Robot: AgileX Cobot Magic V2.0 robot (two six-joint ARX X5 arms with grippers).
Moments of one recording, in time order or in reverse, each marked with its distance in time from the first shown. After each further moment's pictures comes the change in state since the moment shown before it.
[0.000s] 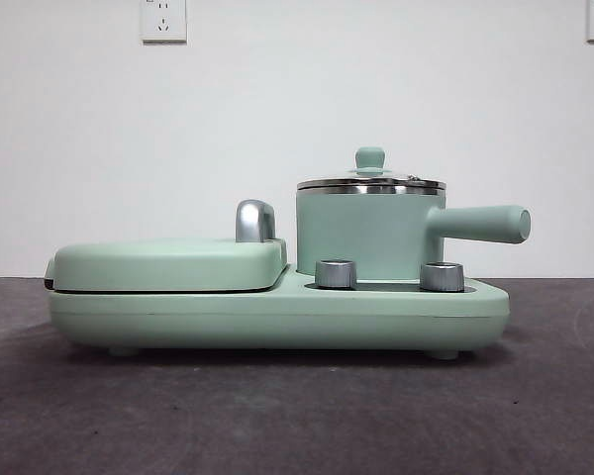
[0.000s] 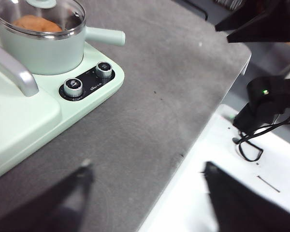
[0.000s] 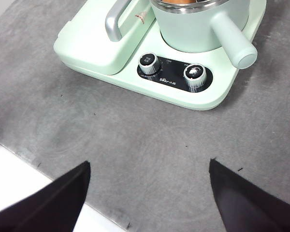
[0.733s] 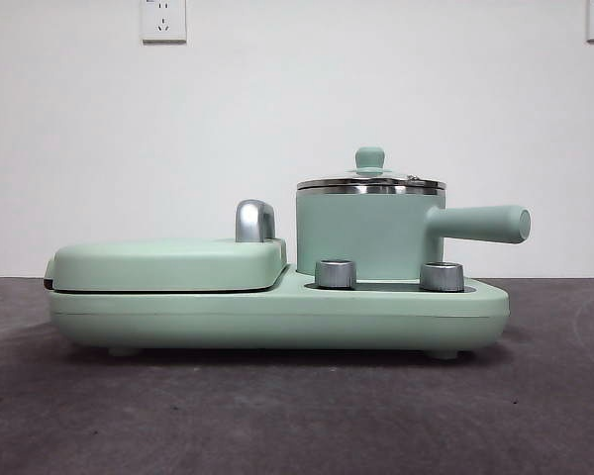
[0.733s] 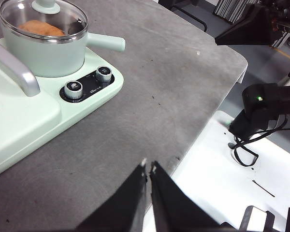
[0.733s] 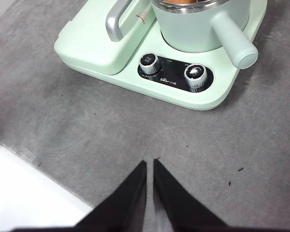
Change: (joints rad) left arm 0.000 -0.050 0.000 -0.017 -0.004 -0.029; right arm 0.000 0.000 0.000 0.000 -0.003 0.000
